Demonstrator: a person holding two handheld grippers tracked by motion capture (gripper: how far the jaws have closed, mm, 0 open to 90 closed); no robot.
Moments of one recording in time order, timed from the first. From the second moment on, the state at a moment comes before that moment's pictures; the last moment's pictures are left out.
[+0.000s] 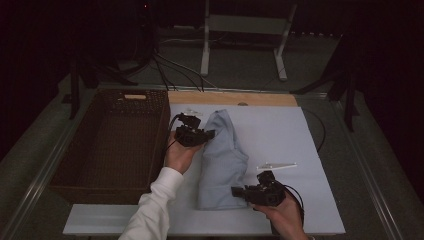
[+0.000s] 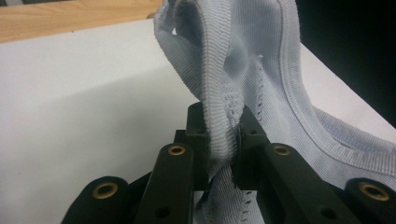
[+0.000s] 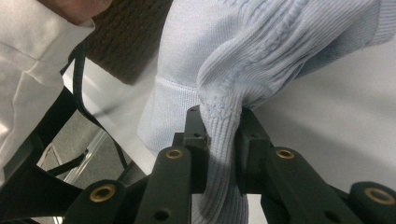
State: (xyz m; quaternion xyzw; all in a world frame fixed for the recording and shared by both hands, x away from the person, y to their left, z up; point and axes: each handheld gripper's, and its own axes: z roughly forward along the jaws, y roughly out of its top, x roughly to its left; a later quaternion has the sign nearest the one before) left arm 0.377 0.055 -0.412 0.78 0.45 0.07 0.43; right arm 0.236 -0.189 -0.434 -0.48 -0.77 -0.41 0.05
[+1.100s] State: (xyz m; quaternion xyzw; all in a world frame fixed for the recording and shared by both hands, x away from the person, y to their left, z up) left arm 0.380 0.078 -0.369 0.77 0.45 0.08 0.44; right arm 0.260 -0.162 -0.405 -0.48 -0.77 -0.42 0.06
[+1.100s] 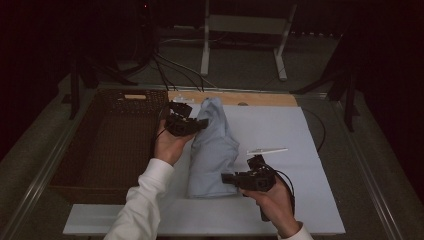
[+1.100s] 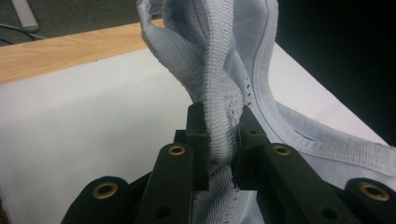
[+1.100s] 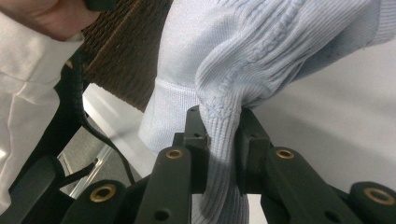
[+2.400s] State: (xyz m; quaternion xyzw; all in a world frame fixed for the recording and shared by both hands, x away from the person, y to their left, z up) left arm 0.384 0.132 -0.332 0.75 0.44 0.08 0.49; right arm 0.292 -0.114 -0.360 -0.44 -0.78 -0.43 0.05
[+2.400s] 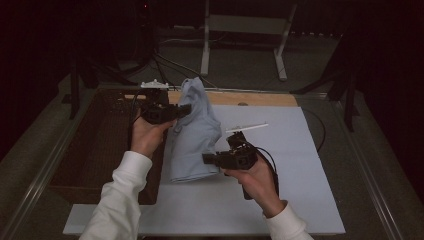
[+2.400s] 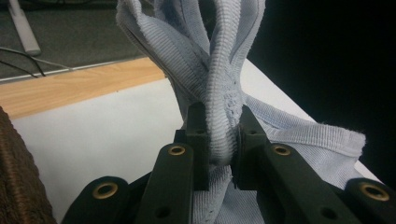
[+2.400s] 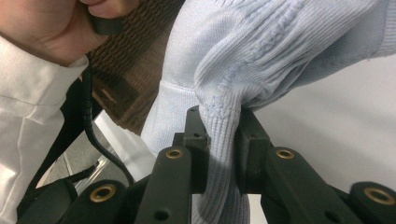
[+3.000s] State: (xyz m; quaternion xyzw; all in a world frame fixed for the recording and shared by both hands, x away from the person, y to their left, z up) left arm 0.391 0.153 -0.319 0.74 0.45 0.08 0.49; right arm 0.303 -0.092 -0.341 -0.43 -0.79 -0.44 0.04
